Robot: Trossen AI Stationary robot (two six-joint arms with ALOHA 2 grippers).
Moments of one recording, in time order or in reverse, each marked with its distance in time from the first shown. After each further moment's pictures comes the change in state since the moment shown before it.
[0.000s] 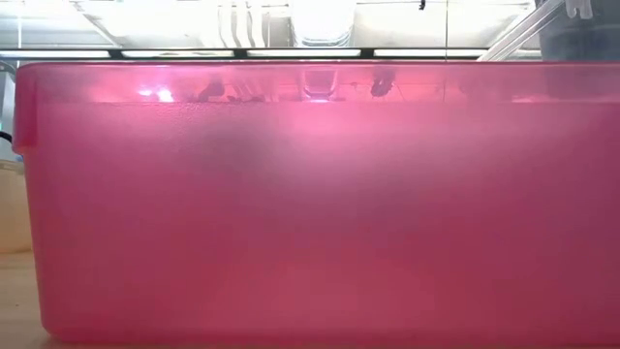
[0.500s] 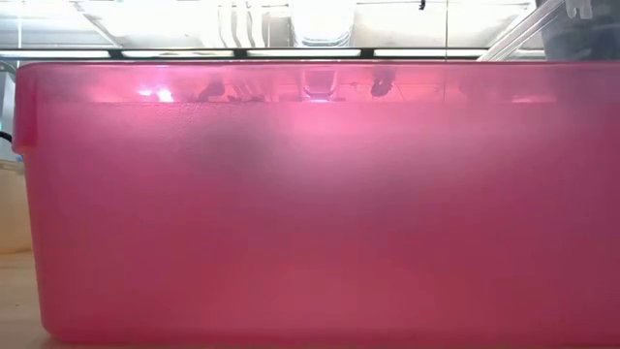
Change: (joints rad) left arm 0.000 0.000 -0.003 0.001 0.008 0.000; right arm 0.000 0.064 -0.031 0.001 0.004 0.093
